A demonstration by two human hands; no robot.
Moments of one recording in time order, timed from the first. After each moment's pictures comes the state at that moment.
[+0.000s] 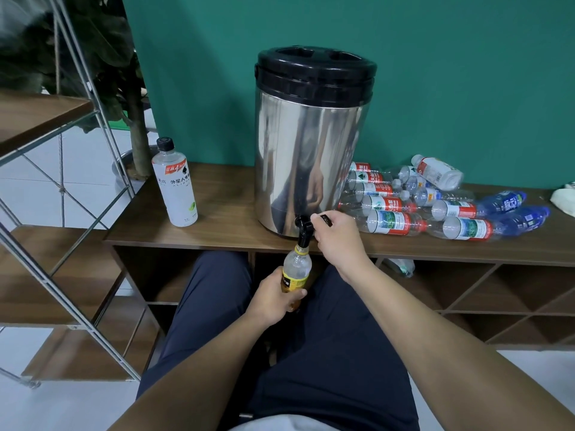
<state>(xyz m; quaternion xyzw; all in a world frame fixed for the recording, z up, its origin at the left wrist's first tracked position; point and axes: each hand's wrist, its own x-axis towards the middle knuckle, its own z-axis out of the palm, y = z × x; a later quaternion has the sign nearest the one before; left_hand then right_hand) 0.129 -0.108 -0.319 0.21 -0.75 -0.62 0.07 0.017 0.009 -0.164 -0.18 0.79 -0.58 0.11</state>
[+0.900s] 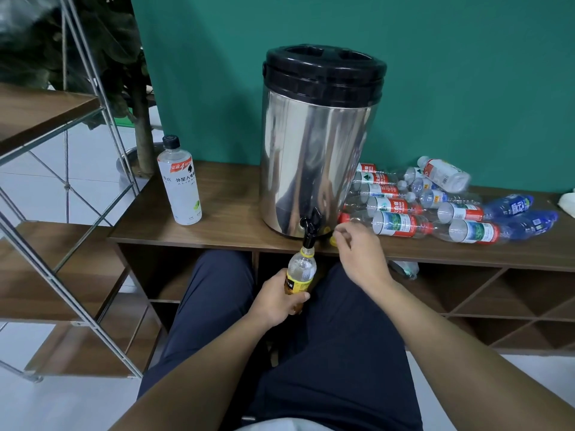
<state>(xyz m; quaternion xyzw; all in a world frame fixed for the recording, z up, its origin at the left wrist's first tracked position) 0.132 -0.109 -0.318 0.21 -0.74 -0.63 0.05 -0.004 0.053 -0.193 -0.30 0.89 -0.34 -0.07</state>
